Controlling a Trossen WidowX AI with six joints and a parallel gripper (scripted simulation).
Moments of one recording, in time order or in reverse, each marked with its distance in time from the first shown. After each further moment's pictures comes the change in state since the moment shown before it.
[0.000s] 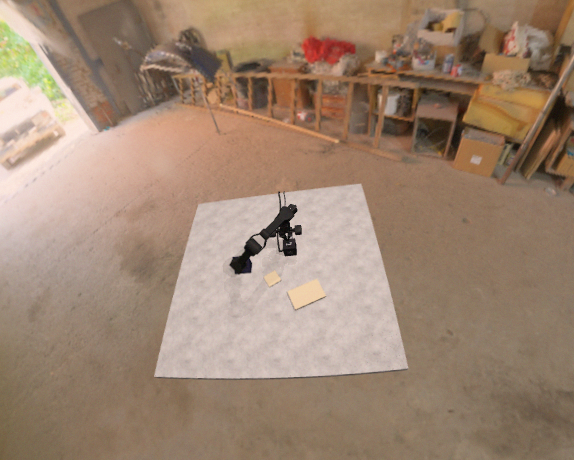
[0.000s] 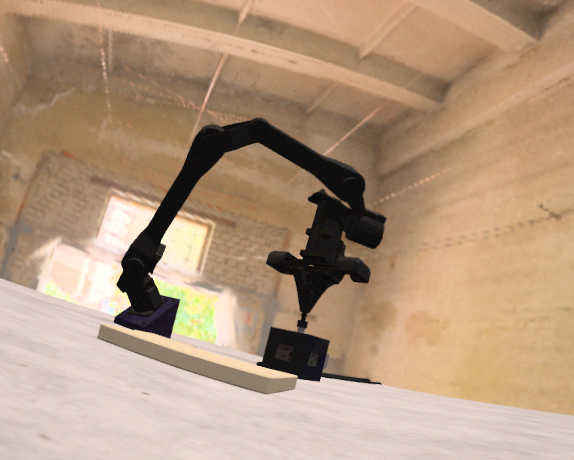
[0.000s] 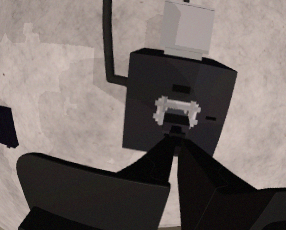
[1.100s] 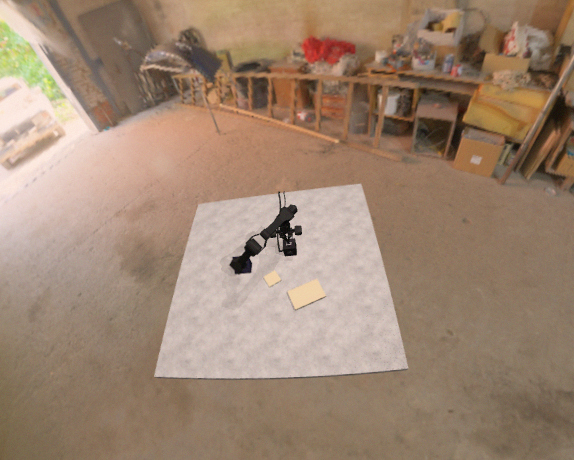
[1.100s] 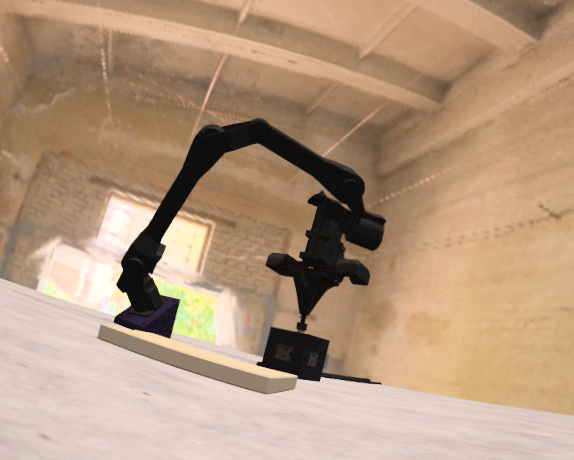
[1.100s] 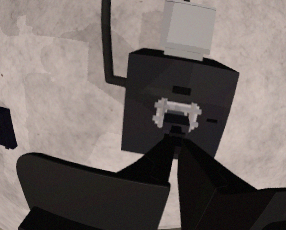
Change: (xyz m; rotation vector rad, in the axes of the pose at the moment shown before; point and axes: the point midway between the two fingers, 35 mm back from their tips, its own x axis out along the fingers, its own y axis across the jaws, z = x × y) arm 0.004 0.000 0.000 0.000 0.000 0.000
